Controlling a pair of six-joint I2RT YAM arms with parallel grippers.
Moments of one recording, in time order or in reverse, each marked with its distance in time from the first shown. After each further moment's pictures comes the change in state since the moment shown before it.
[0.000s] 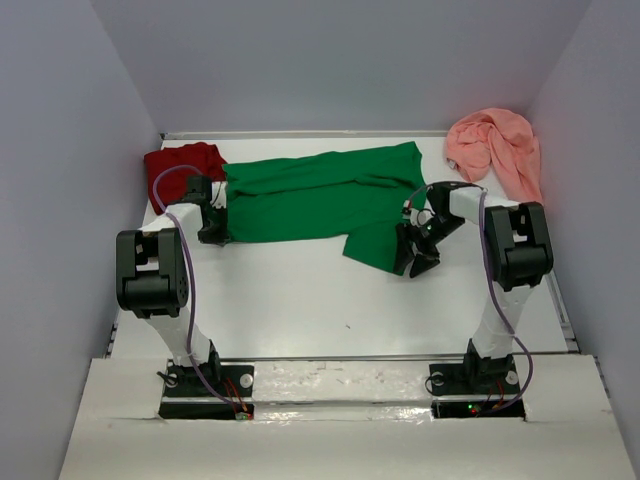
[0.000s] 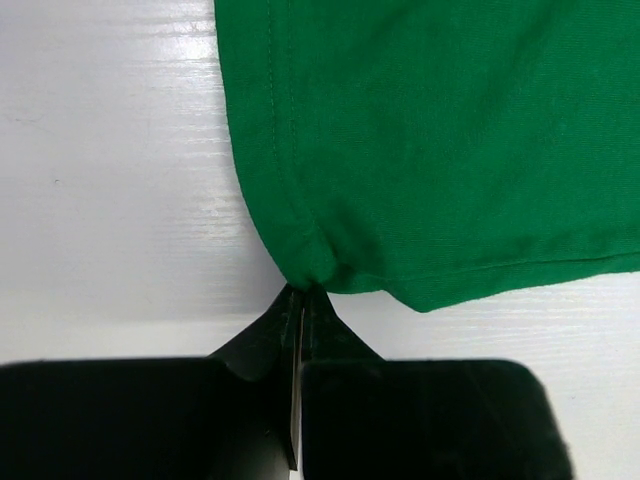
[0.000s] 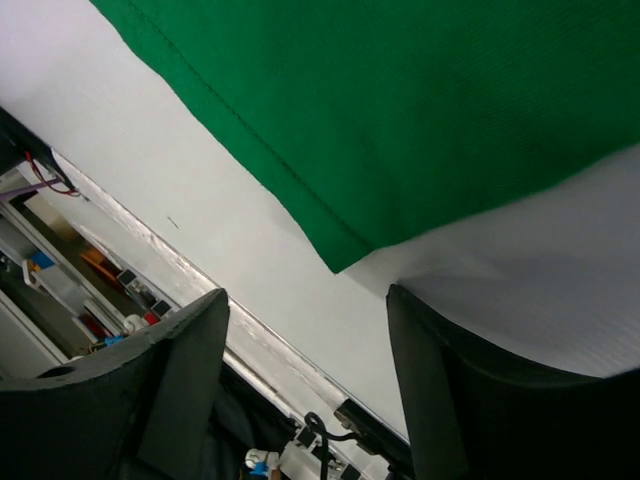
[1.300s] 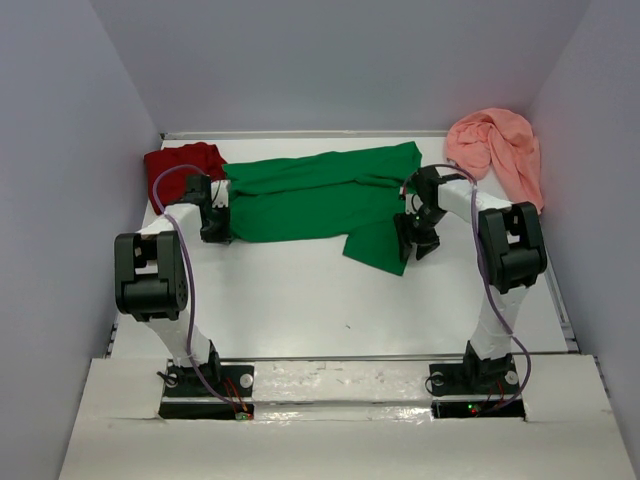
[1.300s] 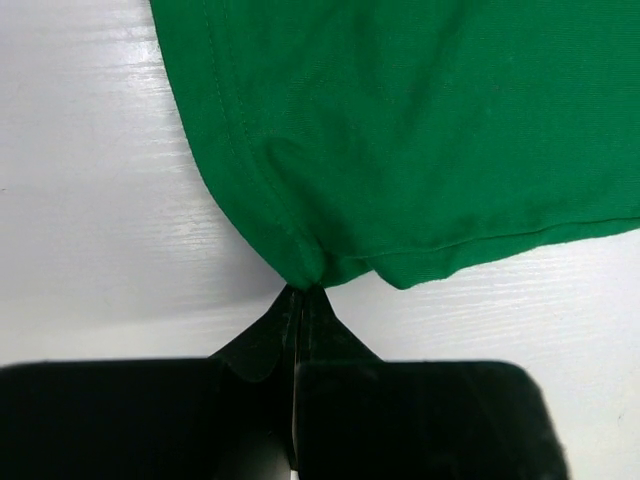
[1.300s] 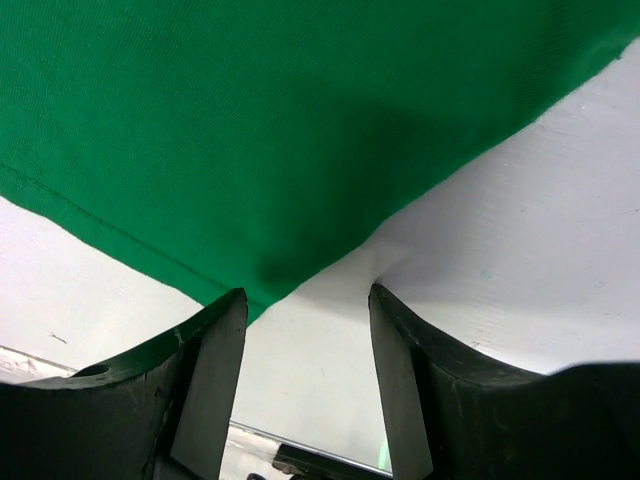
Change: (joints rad) left arm 0.000 -0.021 -0.002 -0.013 0.089 0.000; right arm 0.092 -0.003 0.102 0.092 0.425 0.113
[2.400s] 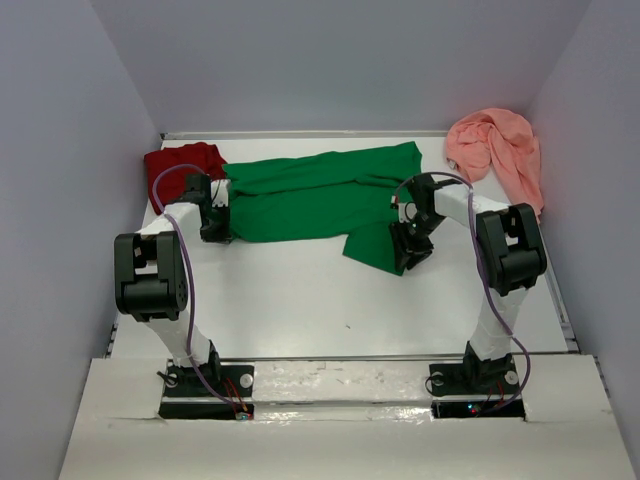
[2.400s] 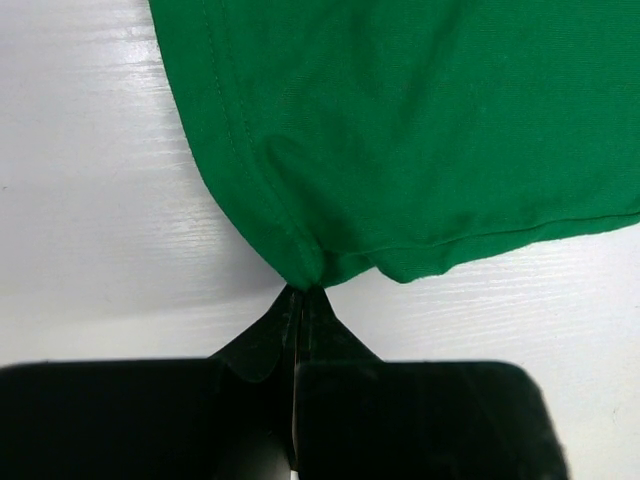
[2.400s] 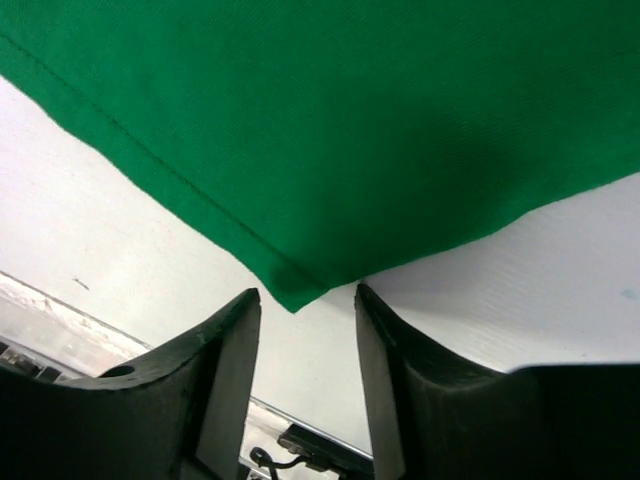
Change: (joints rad) left arm 0.000 -0.005 0.010 -0.015 0.005 -0.001; right arm 0.033 -0.018 -0.054 -0.017 -0.132 -0.060
